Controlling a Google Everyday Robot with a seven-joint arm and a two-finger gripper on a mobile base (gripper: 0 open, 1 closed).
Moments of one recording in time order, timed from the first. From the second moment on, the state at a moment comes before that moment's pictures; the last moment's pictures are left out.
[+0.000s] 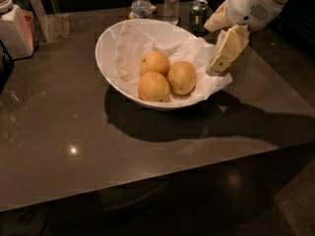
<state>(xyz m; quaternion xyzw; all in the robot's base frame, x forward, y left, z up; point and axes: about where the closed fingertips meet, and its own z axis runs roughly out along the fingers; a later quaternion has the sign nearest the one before) 0.561 -0.132 0.975 -0.64 0.72 0.11 0.24</state>
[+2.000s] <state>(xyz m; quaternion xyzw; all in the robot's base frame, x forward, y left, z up) 0.589 -0.074 0.907 -0.65 0.69 0.22 0.21</state>
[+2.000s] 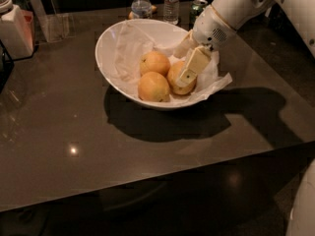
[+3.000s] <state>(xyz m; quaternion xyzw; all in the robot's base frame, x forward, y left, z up) 0.596 -0.073 0.876 -0.64 0.70 0.25 0.18</state>
